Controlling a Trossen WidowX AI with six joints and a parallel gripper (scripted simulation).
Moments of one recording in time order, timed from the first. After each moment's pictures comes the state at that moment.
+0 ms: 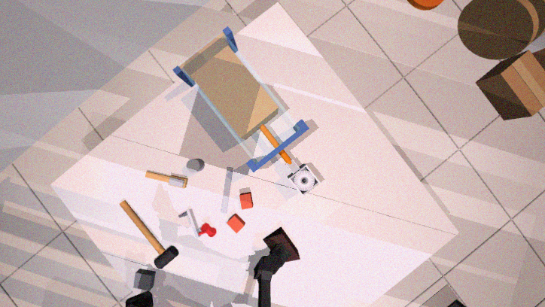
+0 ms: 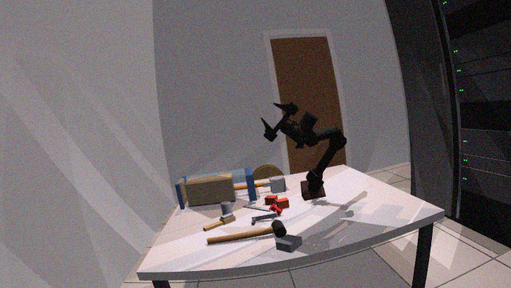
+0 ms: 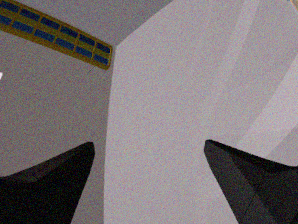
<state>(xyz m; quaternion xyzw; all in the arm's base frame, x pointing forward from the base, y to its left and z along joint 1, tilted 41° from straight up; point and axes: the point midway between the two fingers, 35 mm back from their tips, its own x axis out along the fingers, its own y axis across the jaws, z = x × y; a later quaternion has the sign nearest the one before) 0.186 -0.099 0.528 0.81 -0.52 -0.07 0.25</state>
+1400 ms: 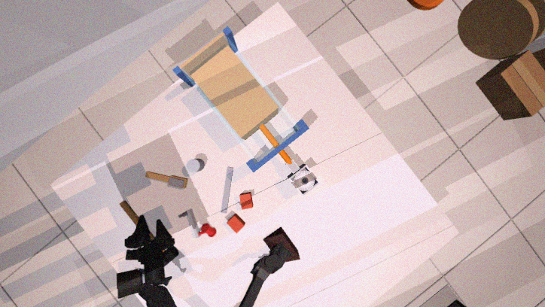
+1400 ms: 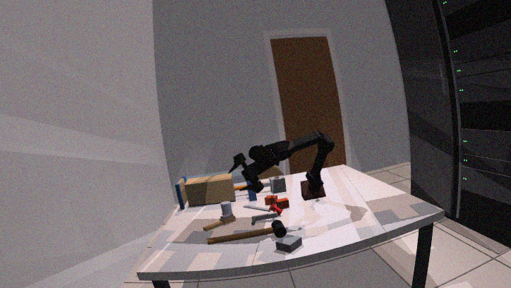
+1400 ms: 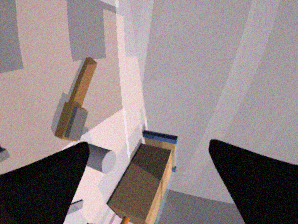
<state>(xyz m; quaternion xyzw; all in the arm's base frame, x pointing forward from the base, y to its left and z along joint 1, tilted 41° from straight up) 0.393 0.025 0.334 0.36 -0.23 -0.06 -0.90</state>
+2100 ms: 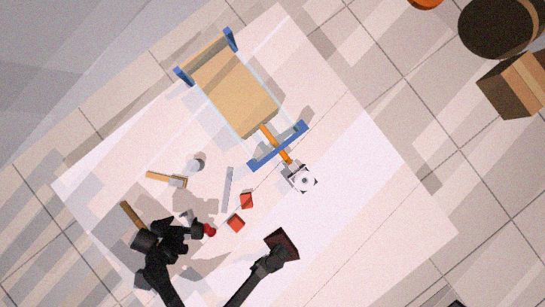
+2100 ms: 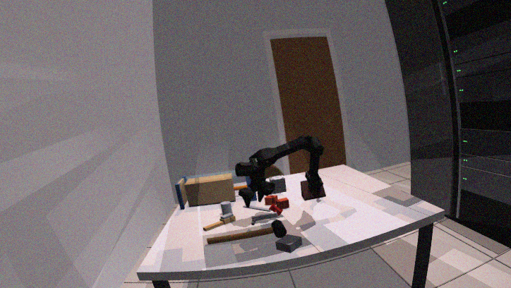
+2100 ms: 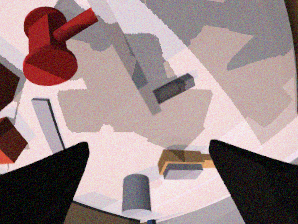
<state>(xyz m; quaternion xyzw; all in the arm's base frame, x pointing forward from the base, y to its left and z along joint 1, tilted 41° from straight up) 0.354 0.079 0.217 0.65 -0.09 -0.56 -0.51</state>
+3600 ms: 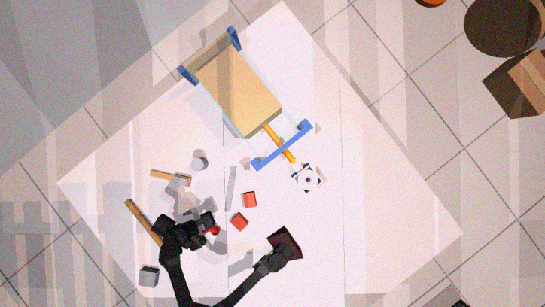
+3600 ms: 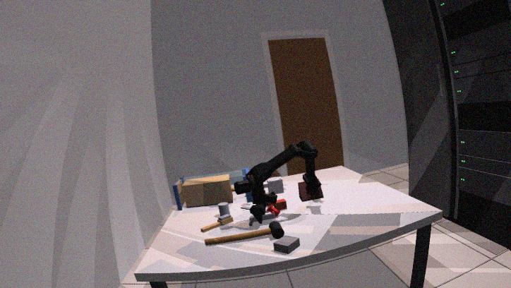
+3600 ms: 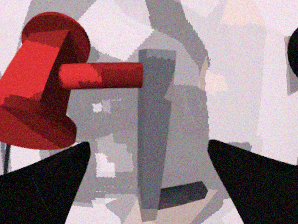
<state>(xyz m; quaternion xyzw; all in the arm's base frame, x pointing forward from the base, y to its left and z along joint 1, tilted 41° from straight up) 0.332 0.140 0.167 0.65 0.14 -0.65 -0.37</state>
